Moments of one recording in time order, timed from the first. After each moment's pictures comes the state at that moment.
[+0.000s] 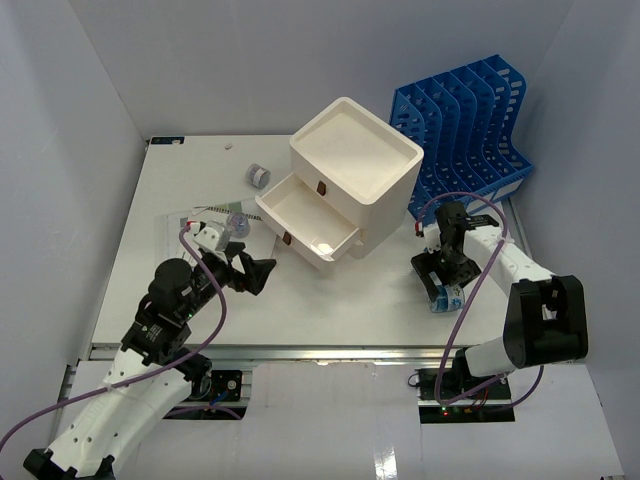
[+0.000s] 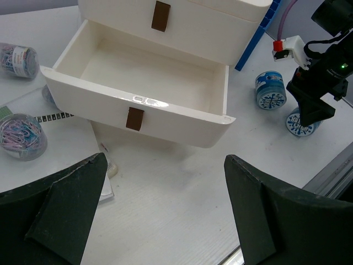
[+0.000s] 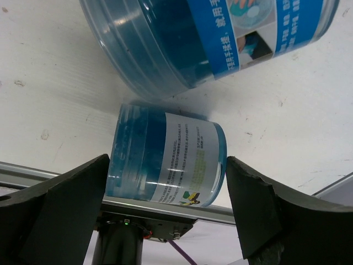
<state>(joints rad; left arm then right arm) -0.51 0.48 0.58 -0.21 0.14 -0.18 0.19 1.43 0.92 -0.95 0.01 -0.29</state>
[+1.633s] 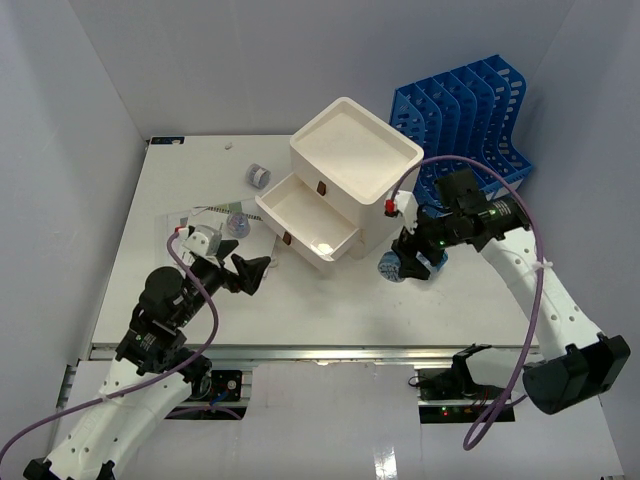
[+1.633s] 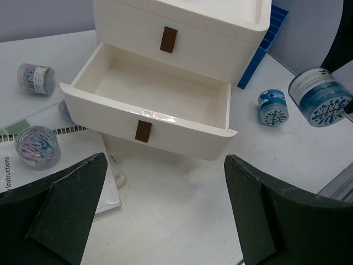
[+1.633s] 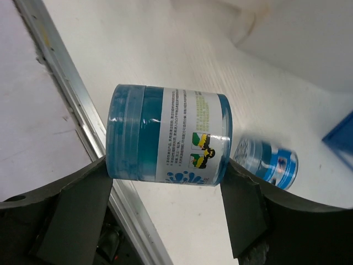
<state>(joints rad) -0.51 0.40 0.58 -0.20 0.09 -0.17 0.41 1.22 1.32 -1.16 -0.51 -0.66</state>
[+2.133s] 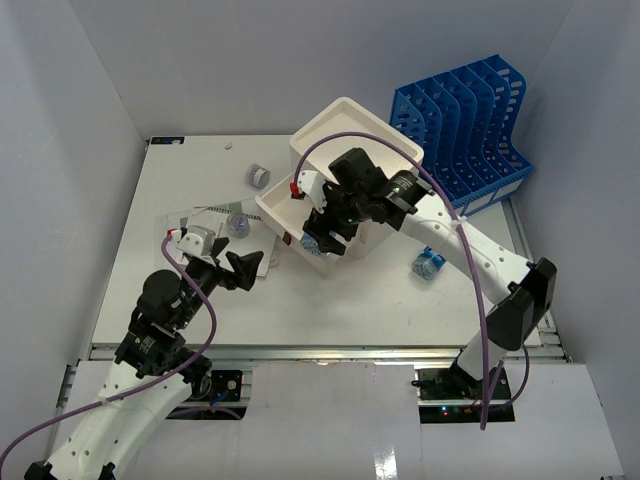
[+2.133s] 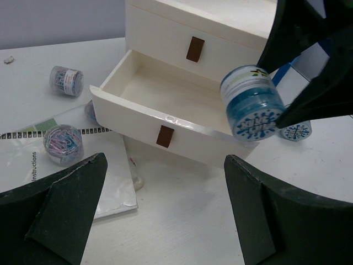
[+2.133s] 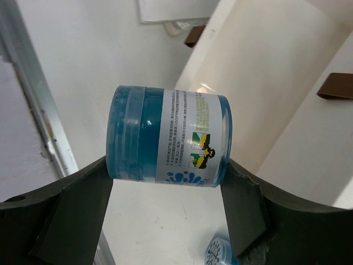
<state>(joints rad) -0.51 0.38 0.57 -0.19 -0.01 -0.16 0.84 1.60 1.70 -0.96 -0.30 -0.43</state>
